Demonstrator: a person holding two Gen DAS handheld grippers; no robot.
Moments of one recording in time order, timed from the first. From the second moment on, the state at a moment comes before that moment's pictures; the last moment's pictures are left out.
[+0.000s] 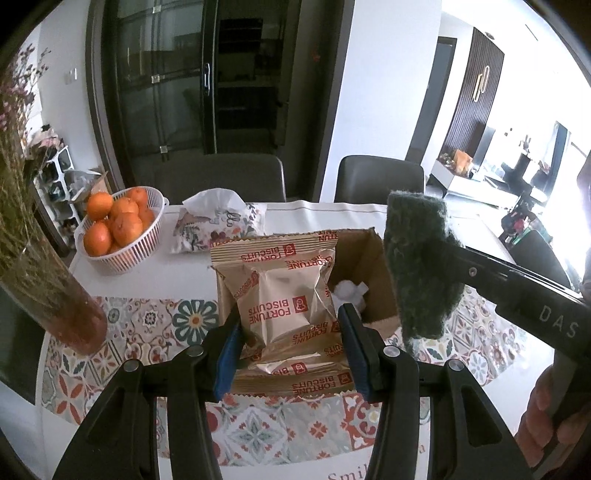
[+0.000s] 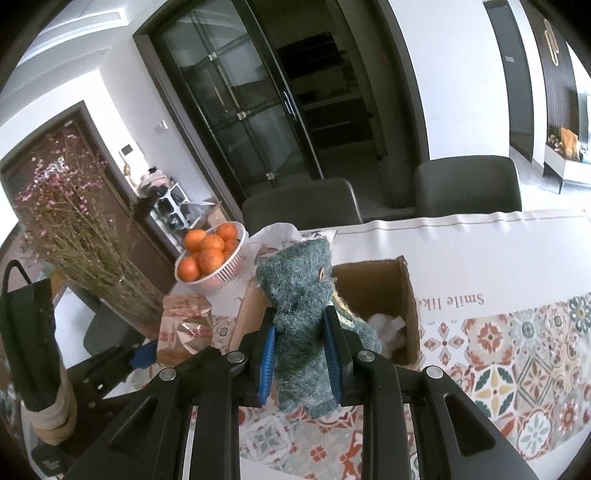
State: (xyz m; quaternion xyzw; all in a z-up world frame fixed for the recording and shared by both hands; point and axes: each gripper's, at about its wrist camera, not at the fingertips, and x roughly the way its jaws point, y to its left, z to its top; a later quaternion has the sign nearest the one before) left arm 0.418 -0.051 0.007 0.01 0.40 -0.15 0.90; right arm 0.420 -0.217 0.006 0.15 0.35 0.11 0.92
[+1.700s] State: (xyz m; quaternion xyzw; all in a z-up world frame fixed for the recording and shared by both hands) left arm 0.511 -0.063 -0.087 0.07 0.49 -0.14 0.86; right arm 0.518 -0.209 -0.091 0.11 0.49 0.08 0.86
